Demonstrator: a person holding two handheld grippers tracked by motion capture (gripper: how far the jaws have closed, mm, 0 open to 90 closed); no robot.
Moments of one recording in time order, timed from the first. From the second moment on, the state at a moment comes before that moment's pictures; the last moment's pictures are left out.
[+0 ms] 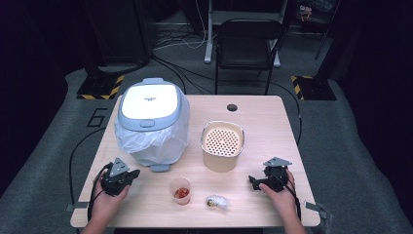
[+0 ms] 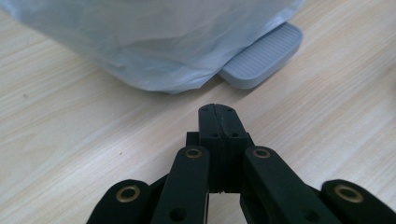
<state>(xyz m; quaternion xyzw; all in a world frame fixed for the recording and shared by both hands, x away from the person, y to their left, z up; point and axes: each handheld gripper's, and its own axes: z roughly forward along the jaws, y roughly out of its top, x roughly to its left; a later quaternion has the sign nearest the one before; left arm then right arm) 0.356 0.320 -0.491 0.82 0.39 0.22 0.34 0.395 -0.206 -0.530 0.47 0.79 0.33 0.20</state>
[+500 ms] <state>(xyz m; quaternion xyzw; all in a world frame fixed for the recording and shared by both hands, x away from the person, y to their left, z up) 0.360 0.284 -0.478 0.85 0.34 0.23 0.32 0.395 -0.206 -0.530 0.47 0.79 0.33 0.20</state>
